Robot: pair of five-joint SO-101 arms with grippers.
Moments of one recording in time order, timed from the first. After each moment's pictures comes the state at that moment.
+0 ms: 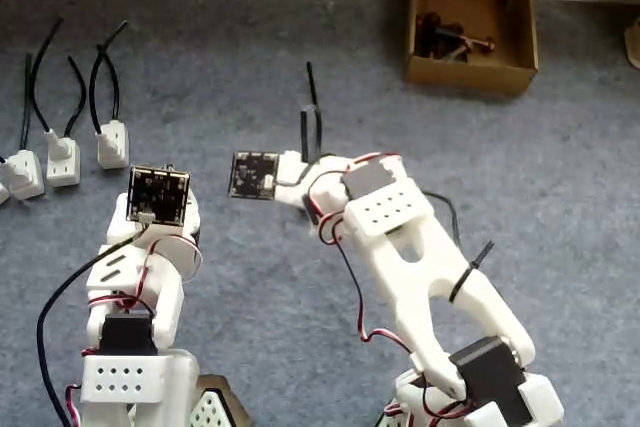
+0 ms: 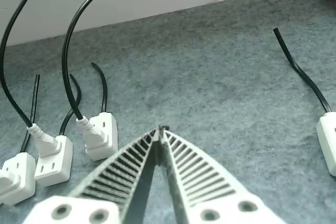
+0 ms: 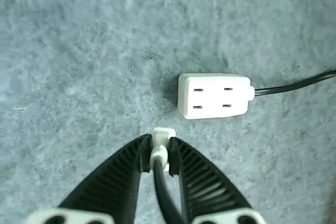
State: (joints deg) left arm -6.7 -86.3 84.0 32.6 -6.9; right arm -33.2 -12.9 27.6 57.5 60.5
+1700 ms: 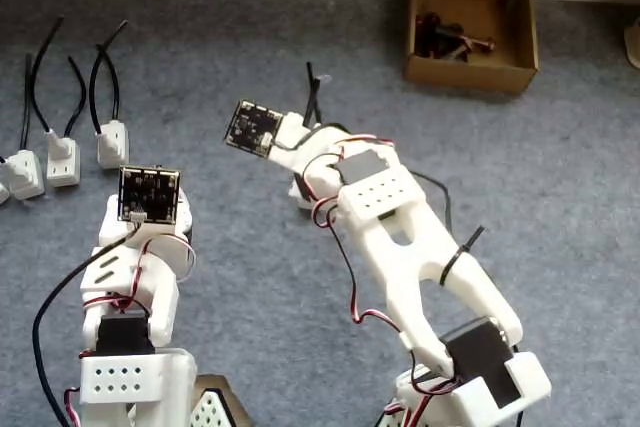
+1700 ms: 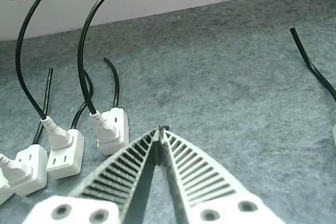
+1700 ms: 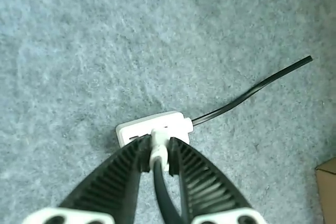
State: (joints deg) left arm -9.4 -86.3 84.0 32.5 -6.9; right arm -32.4 -6.9 23.6 43.7 48.2
